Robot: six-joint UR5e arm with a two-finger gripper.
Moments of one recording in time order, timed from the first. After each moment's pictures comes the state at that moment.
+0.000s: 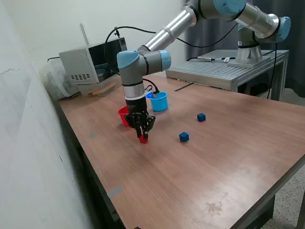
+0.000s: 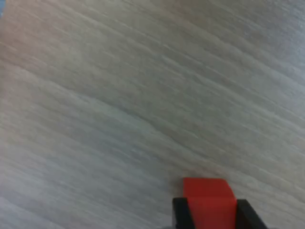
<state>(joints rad) -0.03 -0.47 0.84 -2.04 -1.56 2.67</state>
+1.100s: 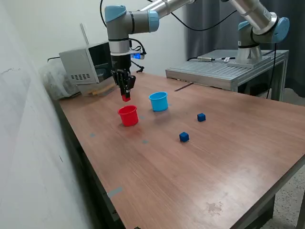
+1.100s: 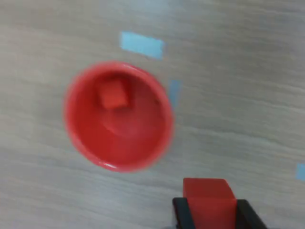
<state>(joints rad) -0.15 -0.72 0.95 -1.94 -1.66 2.83</state>
